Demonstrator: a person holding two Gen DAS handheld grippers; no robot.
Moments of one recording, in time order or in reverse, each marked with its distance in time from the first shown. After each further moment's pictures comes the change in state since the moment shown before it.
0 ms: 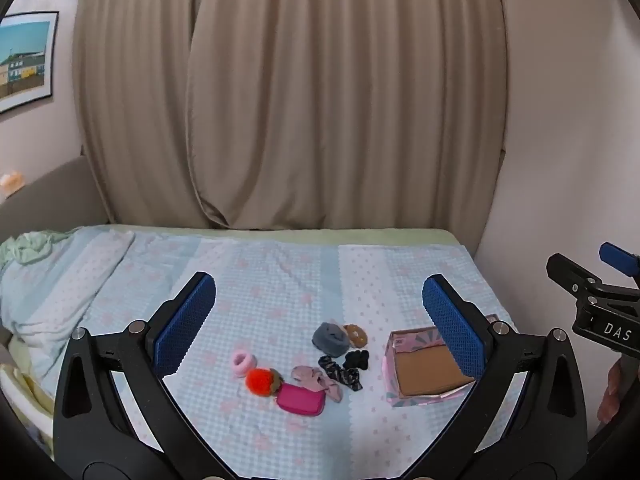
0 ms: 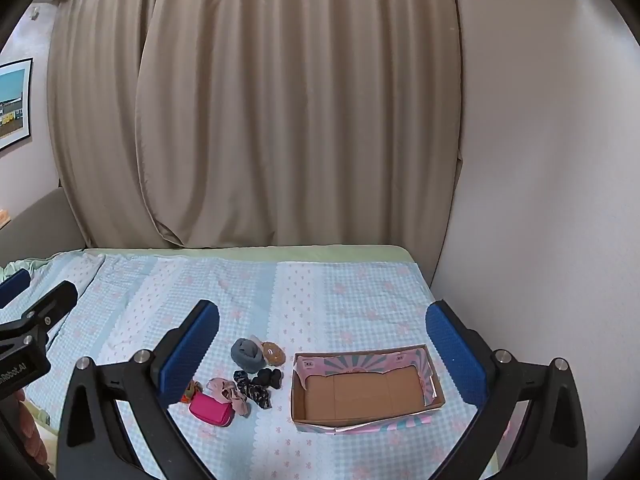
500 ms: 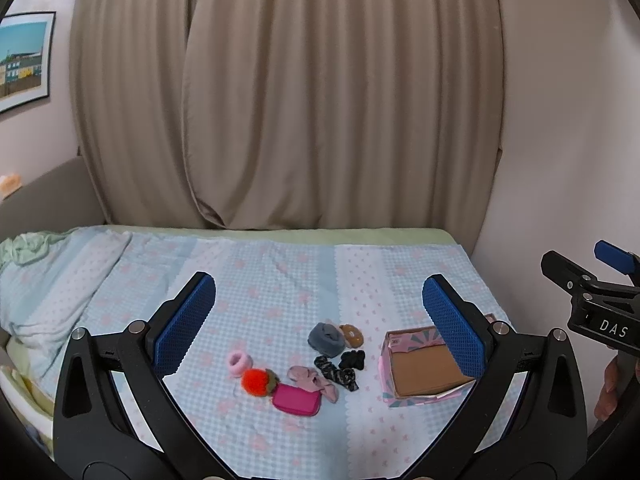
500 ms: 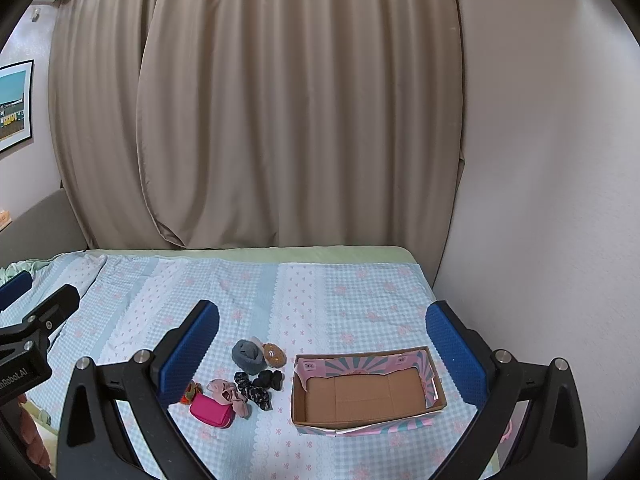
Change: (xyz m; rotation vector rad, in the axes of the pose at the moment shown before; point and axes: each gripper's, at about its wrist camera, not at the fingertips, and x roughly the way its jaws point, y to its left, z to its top) left arm 0.004 -0.004 -0.002 0.000 -0.001 -0.009; right arm 0.002 0.001 -0.002 0.003 -0.004 0.002
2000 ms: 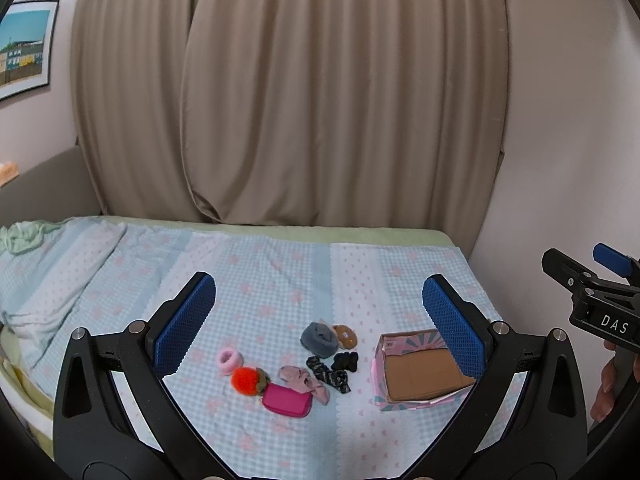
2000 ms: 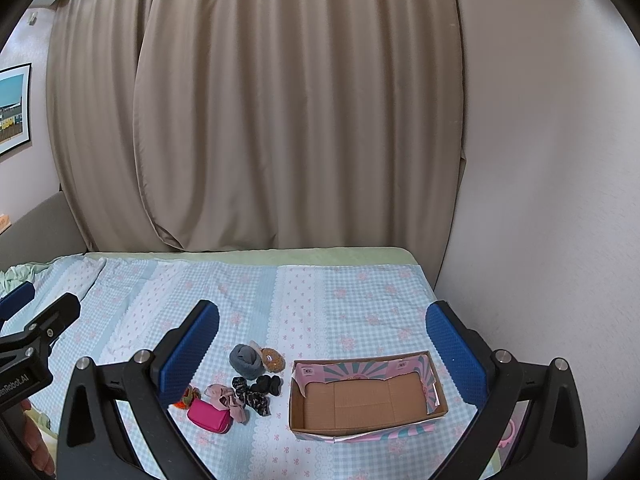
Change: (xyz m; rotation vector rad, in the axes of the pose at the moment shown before) left arm 0.003 -0.007 -0.004 -0.027 0.002 -0.008; right arm 0.015 -0.001 0.000 0.005 -0.005 0.002
